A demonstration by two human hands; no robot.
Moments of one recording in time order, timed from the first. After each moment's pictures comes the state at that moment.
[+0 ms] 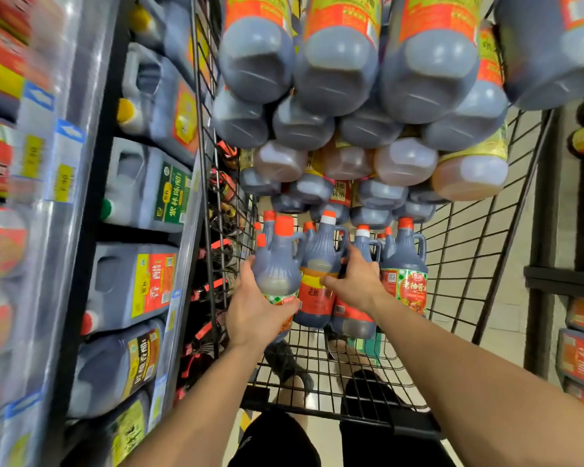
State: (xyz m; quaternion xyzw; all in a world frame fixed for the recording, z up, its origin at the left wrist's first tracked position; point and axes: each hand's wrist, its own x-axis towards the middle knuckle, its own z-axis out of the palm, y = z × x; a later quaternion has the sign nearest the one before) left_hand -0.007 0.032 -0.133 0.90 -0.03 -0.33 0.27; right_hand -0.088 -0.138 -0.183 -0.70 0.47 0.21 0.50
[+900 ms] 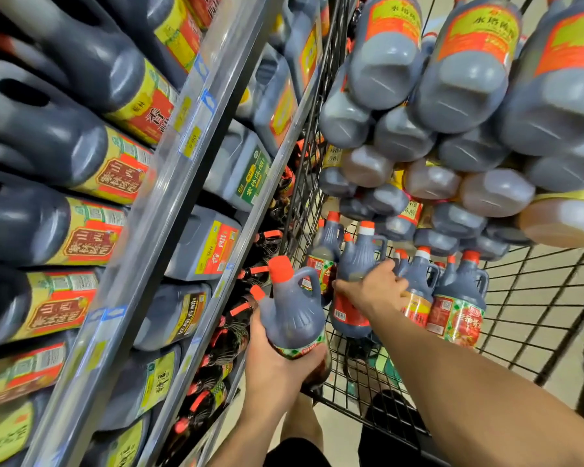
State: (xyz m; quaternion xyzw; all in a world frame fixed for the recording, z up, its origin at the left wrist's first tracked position) left_hand -0.078 0.109 -0.082 0.82 0.11 -0.25 0.51; right_hand -0.043 -0.079 -0.180 -0.74 0.52 0.26 0.33
